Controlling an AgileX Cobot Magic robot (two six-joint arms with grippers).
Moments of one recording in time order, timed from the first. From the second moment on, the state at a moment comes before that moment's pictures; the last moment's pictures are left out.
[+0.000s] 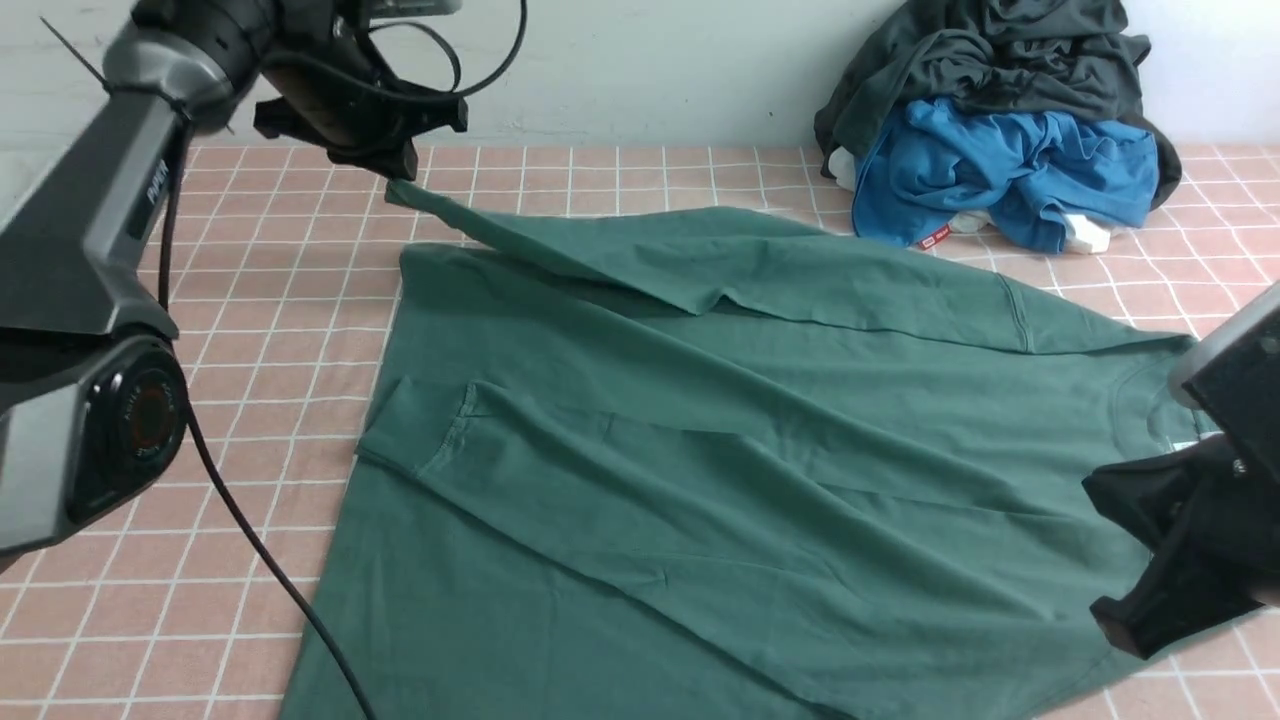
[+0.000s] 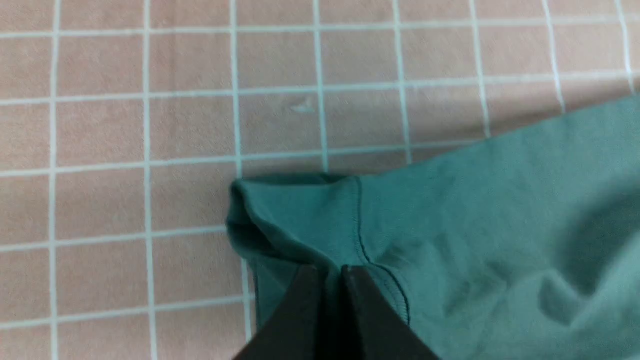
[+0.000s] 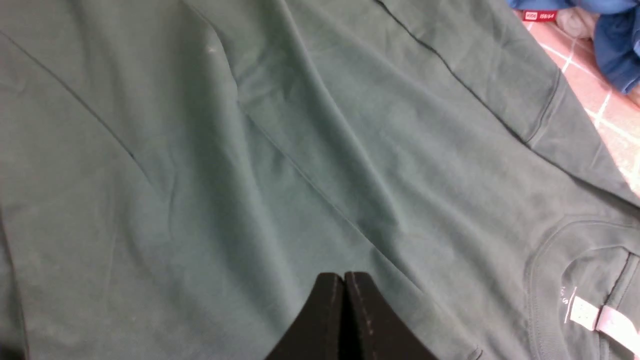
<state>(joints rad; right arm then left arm) 0.39 1.01 -0.59 -0.24 0.46 -0.03 -0.09 2.47 -2.62 -0.10 1.21 0.01</state>
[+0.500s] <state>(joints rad) 0.39 1.01 -0.59 -0.26 0.45 -0.01 -0.19 1.91 -1.63 -0.09 1.20 0.10</state>
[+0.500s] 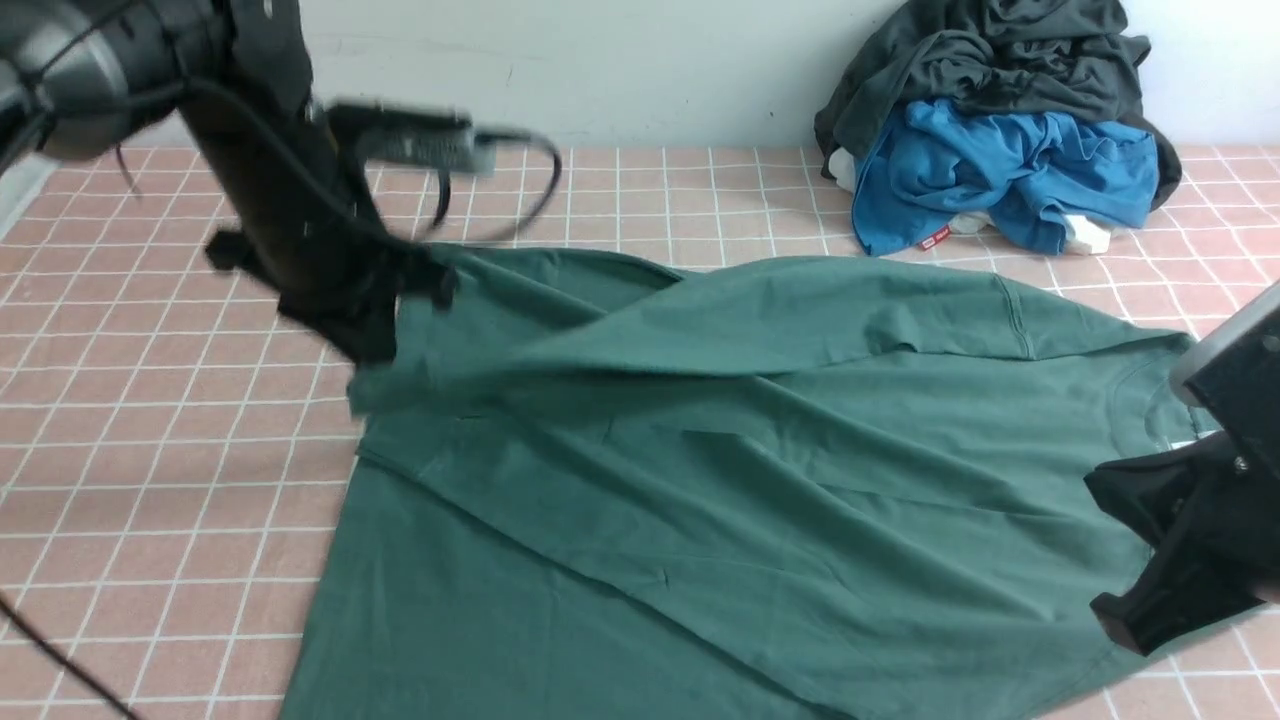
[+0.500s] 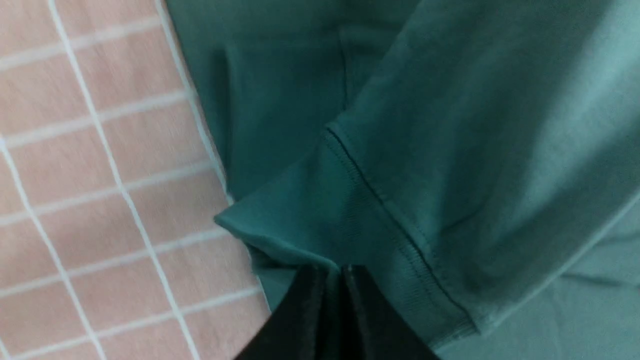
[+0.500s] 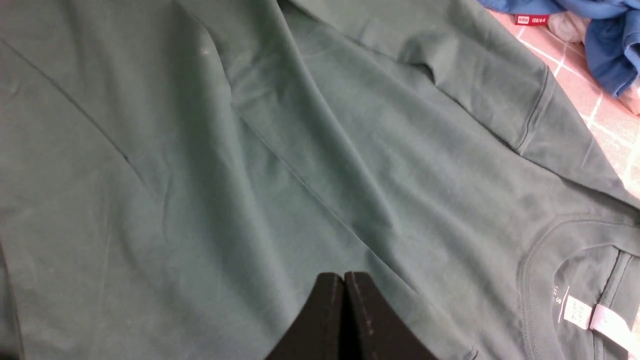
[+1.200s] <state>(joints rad) 0.38 1.20 -0.89 -0.27 0.75 0.23 -0.22 1.77 -1.29 0.05 0.96 0.00</state>
